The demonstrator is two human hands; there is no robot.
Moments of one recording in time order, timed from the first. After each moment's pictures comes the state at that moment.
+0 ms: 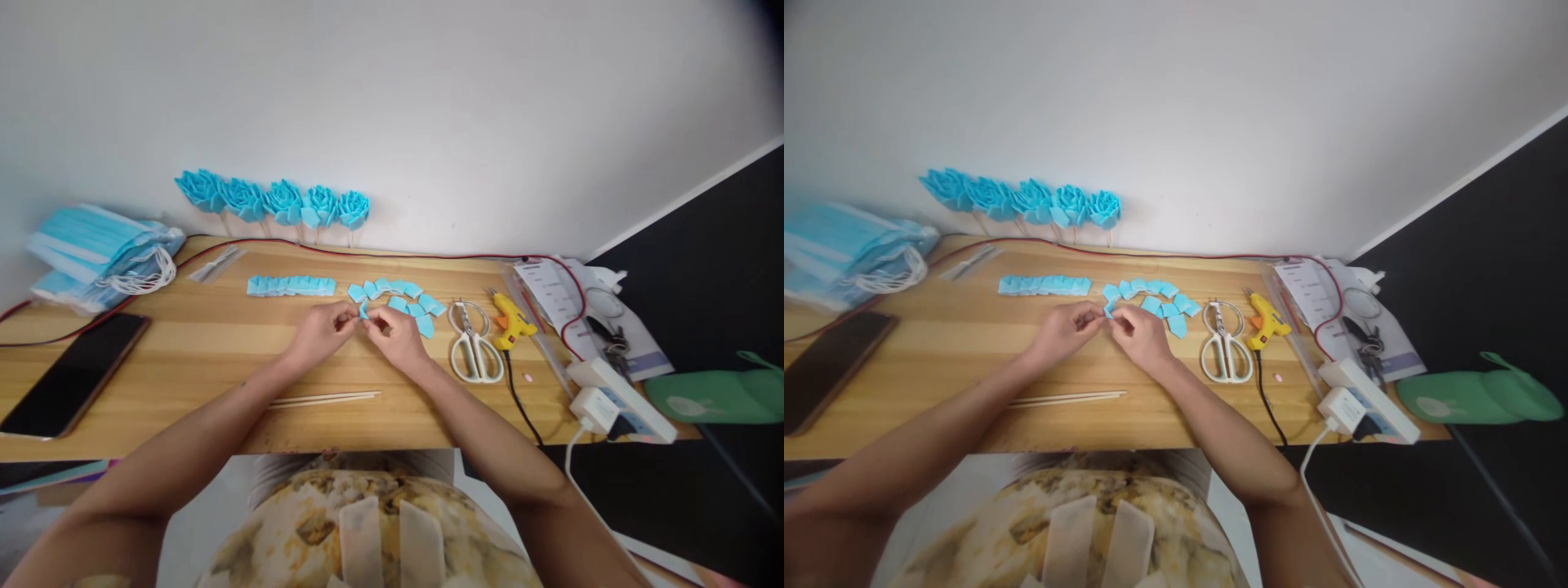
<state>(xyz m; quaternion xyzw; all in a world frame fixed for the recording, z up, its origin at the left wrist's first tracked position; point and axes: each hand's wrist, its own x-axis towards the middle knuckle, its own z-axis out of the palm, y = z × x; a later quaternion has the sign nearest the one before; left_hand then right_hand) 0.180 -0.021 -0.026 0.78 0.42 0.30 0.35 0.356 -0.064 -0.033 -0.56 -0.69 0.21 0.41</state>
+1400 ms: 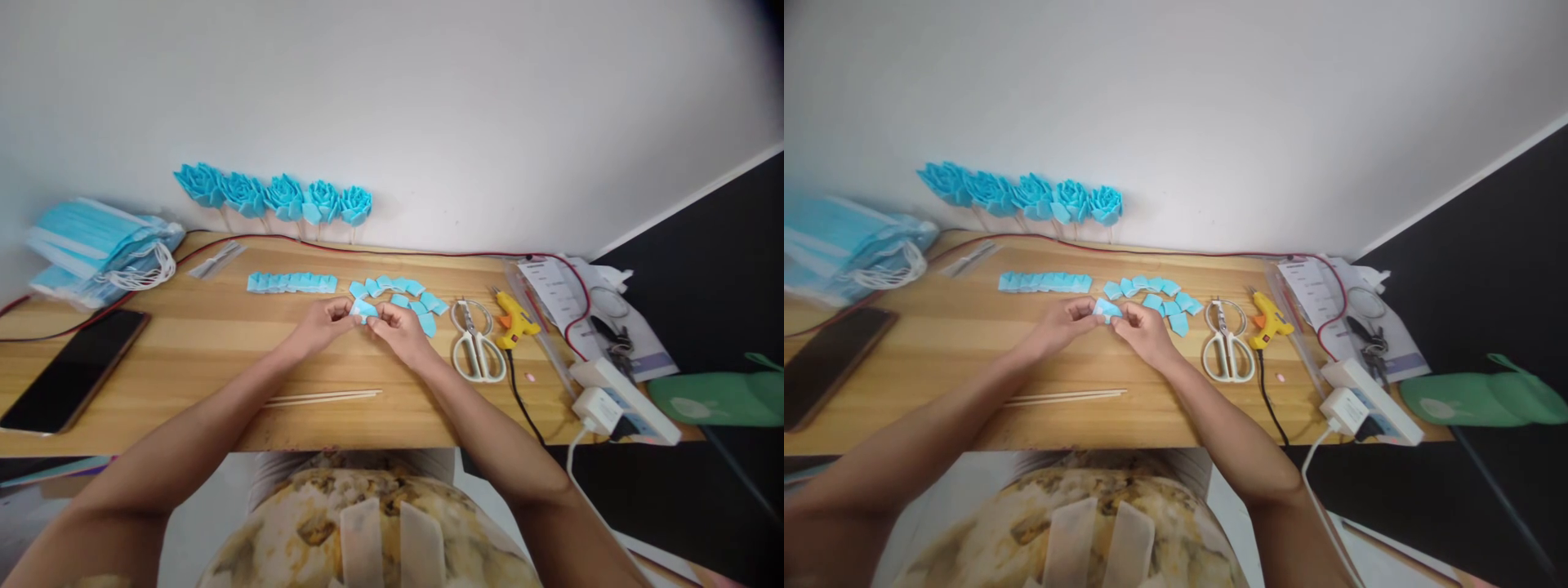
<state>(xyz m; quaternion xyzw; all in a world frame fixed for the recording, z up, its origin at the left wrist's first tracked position) 0.179 -0.013 -0.023 0.67 0.37 0.31 0.57 0.358 -0.062 -0.022 -0.53 -0.58 0.45 0.44</state>
